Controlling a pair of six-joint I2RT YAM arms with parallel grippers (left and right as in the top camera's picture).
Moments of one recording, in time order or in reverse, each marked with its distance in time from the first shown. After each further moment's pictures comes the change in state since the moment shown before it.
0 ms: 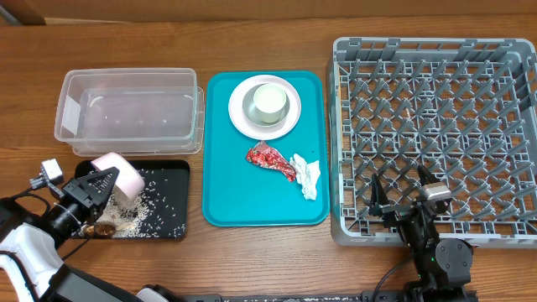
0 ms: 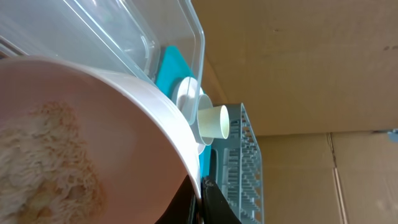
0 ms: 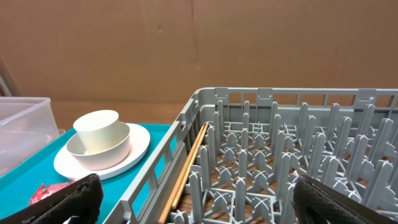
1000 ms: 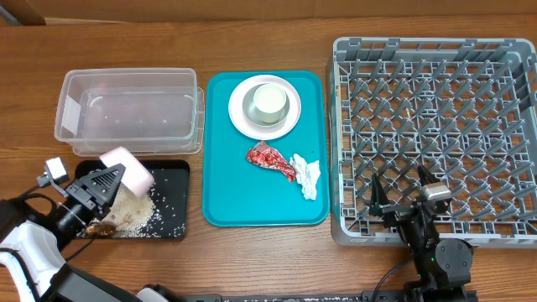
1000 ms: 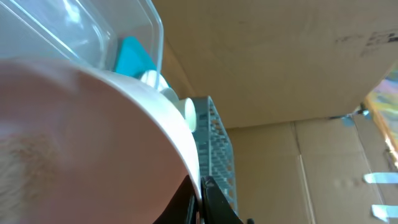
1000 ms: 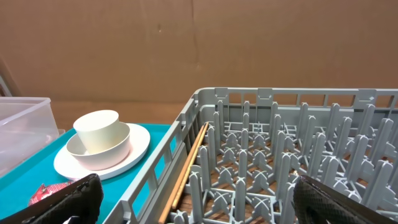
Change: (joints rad) left arm -0.023 0.000 -0.002 -0.116 0.141 0.096; right arm 0.000 0.000 0.000 0.000 0.000 0.000
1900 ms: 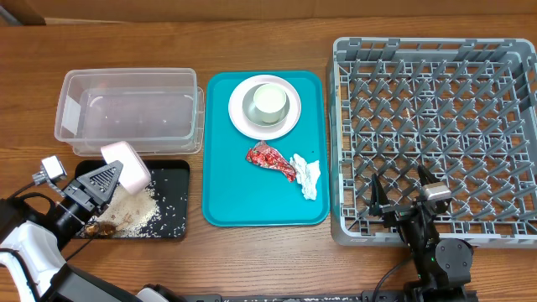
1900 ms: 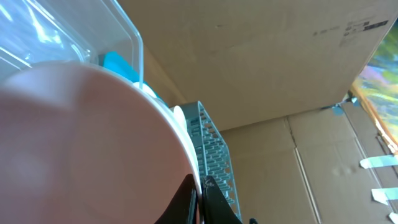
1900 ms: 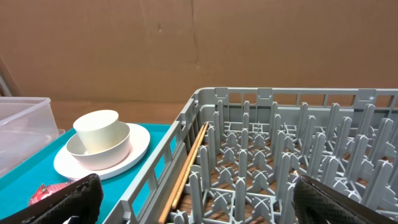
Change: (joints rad) left arm 0.000 -0.001 -0.003 0.043 0.064 0.056; right arm 0.000 0.000 0.000 -0.001 0.000 0.000
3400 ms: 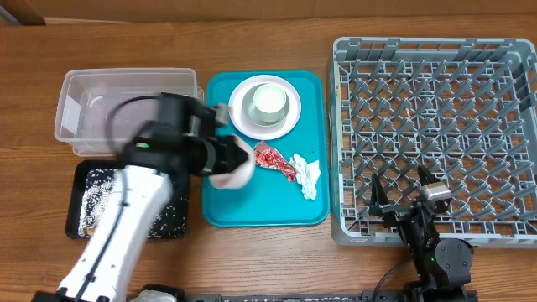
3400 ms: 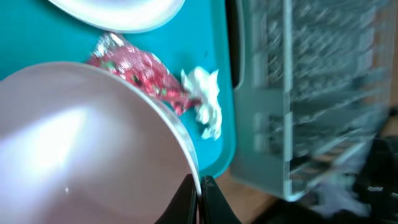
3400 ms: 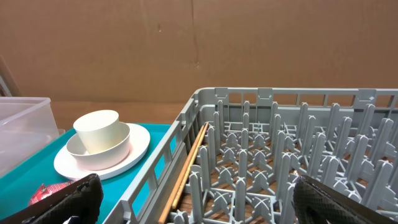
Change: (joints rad) left arm -1.202 -0.029 0.259 0.154 -0.928 -0.656; right arm 0.000 0.000 0.000 0.000 0.000 0.000
